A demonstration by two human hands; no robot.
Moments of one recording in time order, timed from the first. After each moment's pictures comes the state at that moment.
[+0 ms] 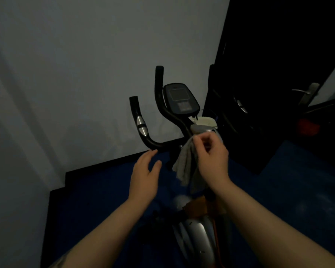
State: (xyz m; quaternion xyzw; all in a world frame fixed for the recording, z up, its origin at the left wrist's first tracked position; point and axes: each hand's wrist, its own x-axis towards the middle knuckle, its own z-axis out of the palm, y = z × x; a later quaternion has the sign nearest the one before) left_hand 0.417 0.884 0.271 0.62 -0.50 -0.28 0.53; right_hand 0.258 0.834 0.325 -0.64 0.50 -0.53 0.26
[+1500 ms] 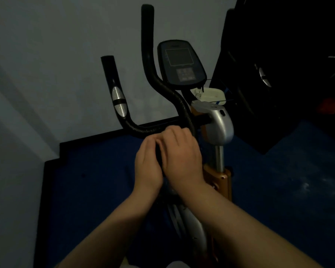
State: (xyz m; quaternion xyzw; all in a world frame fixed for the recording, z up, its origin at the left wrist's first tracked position) left_hand 0.361 0.813 0.253 0.56 -0.35 -0.36 0.66; right_hand 0.290 0.782 0.265 -0.83 0.42 -0.37 -0.01
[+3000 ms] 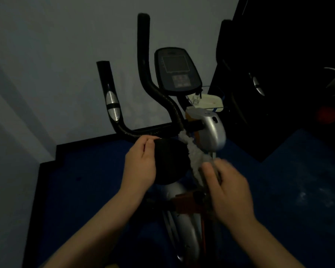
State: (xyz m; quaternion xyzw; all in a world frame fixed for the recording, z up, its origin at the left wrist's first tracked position) left_hand 0.368 0.801 0.257 0.64 -0.43 -0.30 0.57; right_hand 0.178 0.806 0.260 -0.76 0.52 -0.34 0.18
